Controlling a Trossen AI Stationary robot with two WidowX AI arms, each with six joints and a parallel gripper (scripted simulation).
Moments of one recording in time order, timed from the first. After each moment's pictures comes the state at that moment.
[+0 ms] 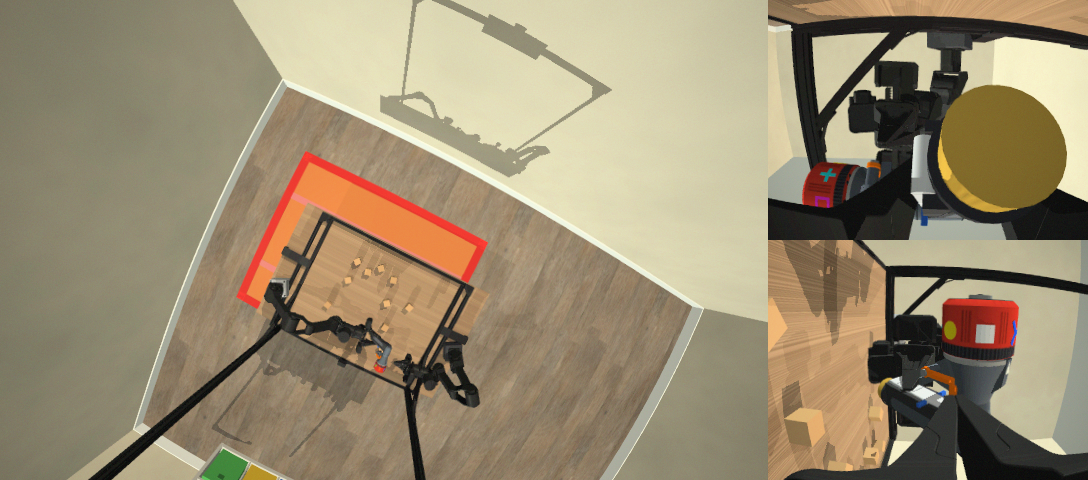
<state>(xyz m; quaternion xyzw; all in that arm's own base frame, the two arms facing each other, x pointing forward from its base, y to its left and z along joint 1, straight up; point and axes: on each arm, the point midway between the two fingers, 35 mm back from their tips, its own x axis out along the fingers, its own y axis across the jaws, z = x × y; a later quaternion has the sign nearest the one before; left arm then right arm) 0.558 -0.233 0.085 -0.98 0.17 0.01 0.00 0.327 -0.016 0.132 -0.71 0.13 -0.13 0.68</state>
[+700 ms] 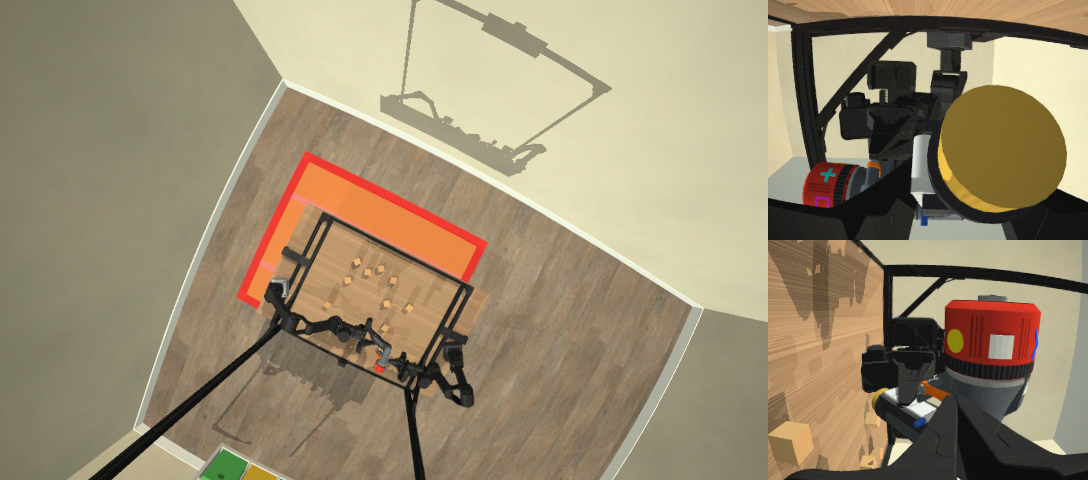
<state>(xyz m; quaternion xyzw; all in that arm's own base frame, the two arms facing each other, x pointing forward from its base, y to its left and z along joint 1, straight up) 0.558 -0.233 0.085 -0.99 0.17 0.01 0.00 0.355 -0.027 0.133 -0.71 0.13 -0.13 0.68</state>
